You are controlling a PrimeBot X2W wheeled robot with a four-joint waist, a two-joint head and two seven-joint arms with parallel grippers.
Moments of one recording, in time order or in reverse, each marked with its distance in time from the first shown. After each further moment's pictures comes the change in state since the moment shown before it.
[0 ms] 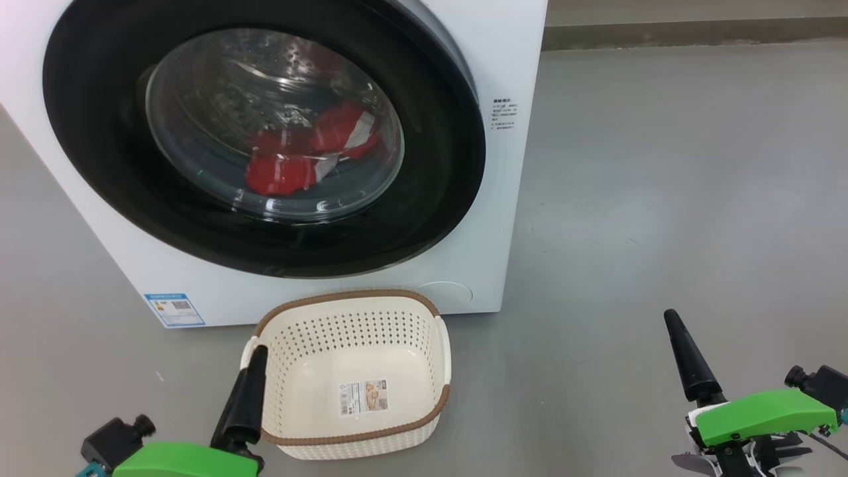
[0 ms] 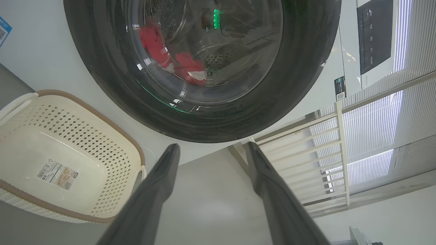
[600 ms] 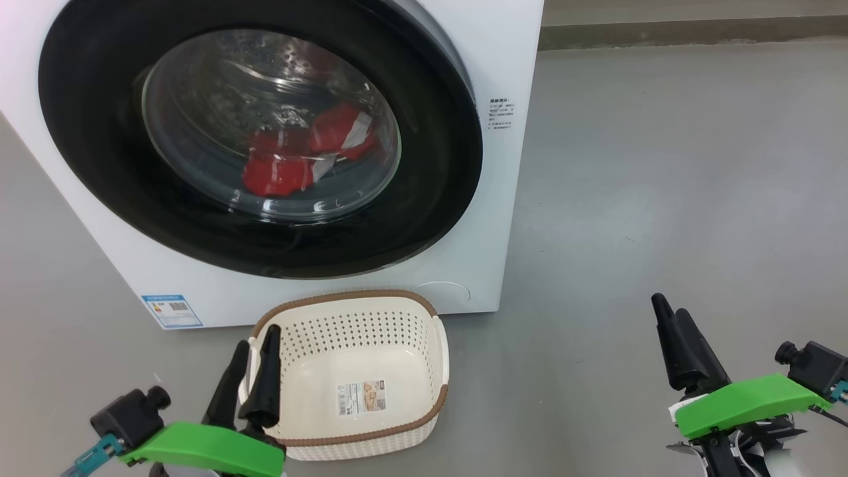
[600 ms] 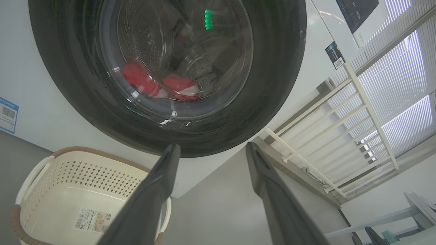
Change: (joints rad) left arm -0.038 -0.001 -0.030 -0.030 0.309 0.026 -0.052; right arm -0.023 -0.001 0.016 -0.038 -0.254 0.000 -0.032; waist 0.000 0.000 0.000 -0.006
